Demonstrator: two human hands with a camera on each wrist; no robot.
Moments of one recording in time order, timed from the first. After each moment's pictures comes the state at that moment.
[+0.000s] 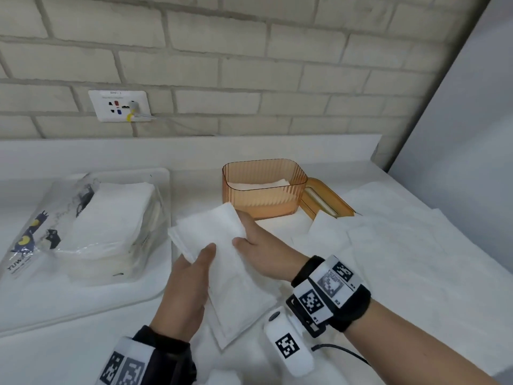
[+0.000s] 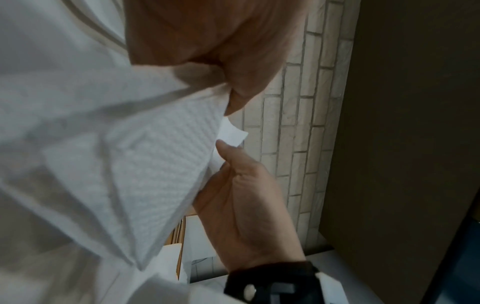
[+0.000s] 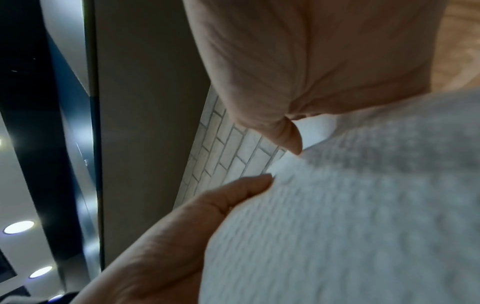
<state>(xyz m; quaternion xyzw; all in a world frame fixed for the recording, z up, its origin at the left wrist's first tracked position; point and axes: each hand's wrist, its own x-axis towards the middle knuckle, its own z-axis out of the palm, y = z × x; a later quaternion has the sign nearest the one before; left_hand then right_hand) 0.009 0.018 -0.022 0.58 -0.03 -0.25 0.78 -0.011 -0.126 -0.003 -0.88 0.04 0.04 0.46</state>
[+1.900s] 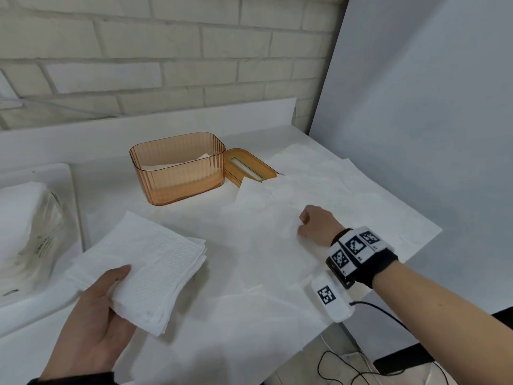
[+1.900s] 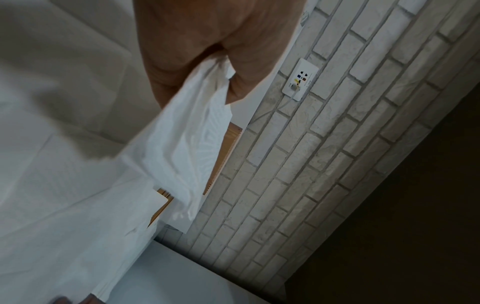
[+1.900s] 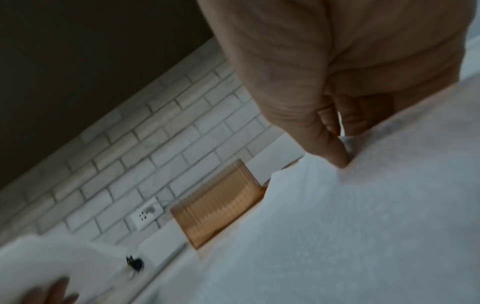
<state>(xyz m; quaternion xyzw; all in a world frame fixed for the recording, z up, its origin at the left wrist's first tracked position) -0.014 0.030 -0.045 0.41 0.07 -0.38 0.83 -0.152 -0.280 -0.034 -0.86 0.44 0.01 0.26</state>
